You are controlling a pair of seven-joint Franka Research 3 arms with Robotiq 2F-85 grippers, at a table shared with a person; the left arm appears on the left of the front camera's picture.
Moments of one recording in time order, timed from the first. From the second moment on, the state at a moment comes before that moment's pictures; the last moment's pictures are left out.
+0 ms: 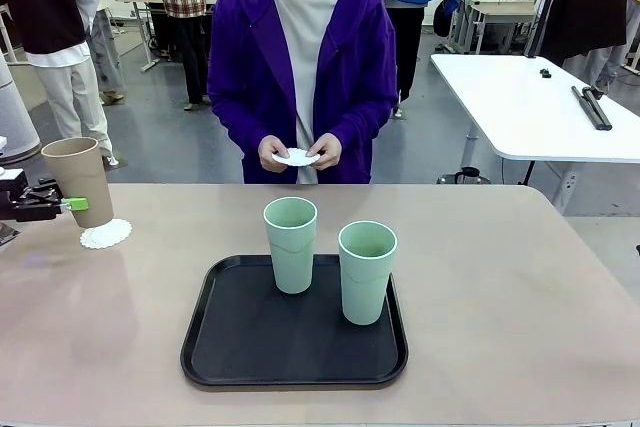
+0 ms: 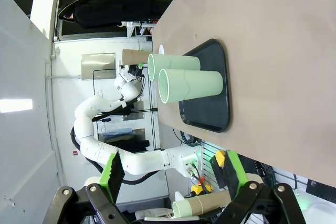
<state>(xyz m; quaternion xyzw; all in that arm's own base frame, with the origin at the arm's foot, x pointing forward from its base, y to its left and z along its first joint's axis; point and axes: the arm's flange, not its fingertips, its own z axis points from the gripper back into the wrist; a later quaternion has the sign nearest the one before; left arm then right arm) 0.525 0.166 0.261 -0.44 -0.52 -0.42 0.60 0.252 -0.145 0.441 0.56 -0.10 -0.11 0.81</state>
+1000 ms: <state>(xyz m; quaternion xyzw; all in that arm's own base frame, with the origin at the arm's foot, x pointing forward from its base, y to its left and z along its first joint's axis) 0.544 0.177 0.211 -0.44 -0.53 -0.40 0.60 0.252 -0.145 0.441 0.56 -0.10 -0.11 0.81</state>
